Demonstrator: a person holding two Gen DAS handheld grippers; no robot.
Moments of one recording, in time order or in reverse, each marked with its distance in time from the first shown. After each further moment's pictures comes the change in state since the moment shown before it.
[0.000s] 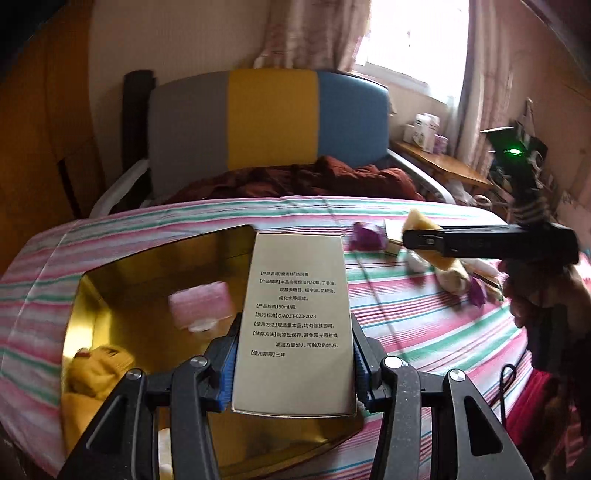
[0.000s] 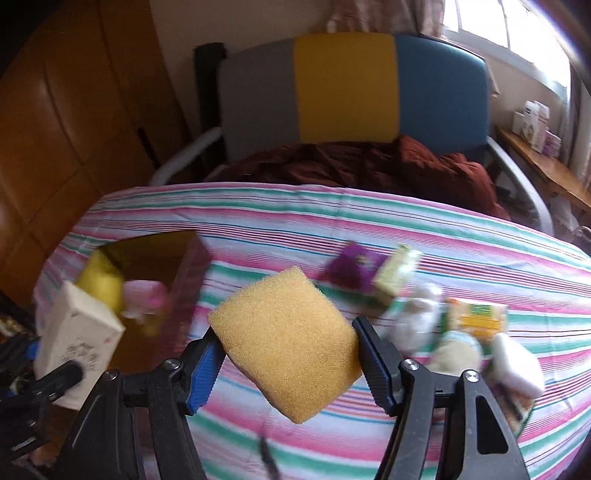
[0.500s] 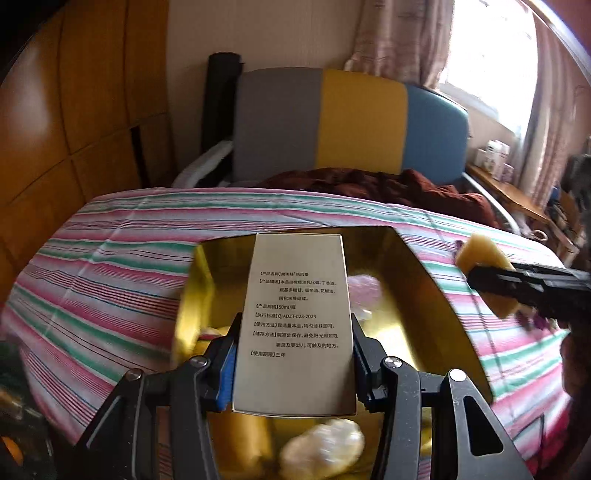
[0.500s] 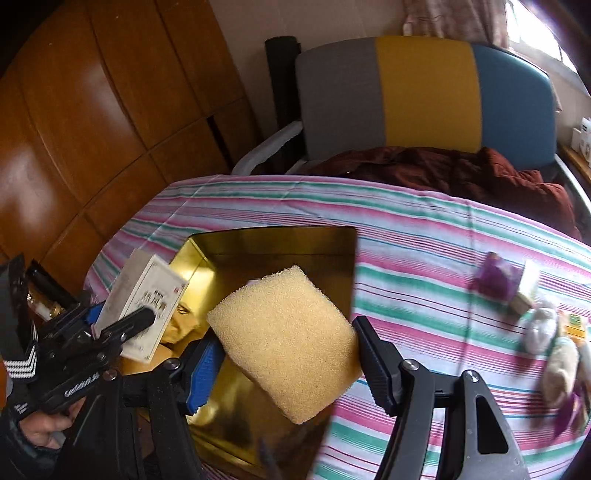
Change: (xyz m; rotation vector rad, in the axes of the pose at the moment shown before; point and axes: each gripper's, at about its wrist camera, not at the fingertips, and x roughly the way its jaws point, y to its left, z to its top) left arm -0.017 0.123 -0.017 -0.148 -0.006 0.202; right arm 0.021 0.130 -0.001 -0.074 0.007 0.198
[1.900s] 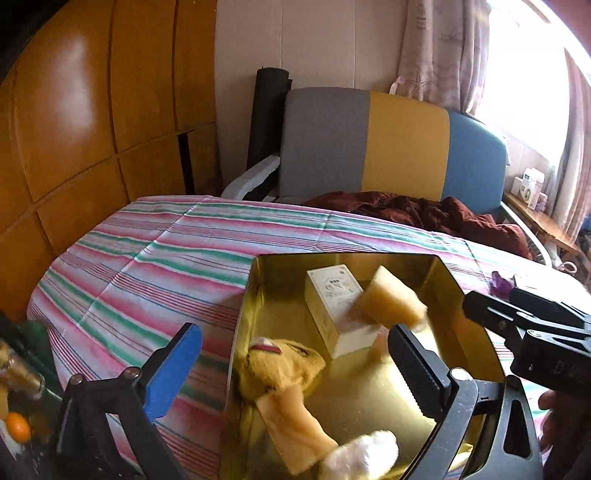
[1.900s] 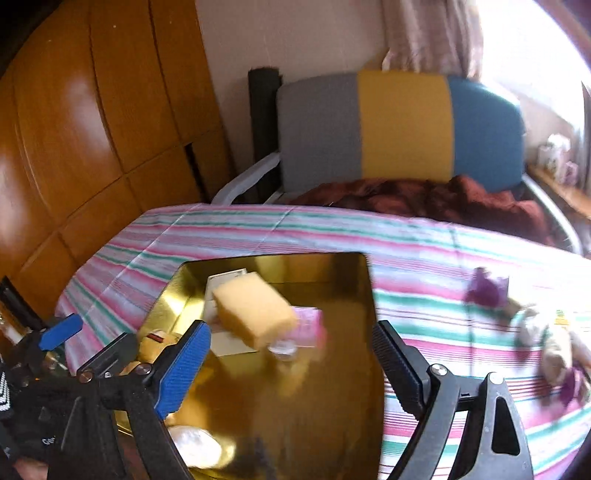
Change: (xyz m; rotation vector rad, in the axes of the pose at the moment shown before) left arm -0.021 0.023 -0.006 -0.092 -0.080 0.124; right arm 0.001 0.052 -0.016 0.014 -0.182 -0.183
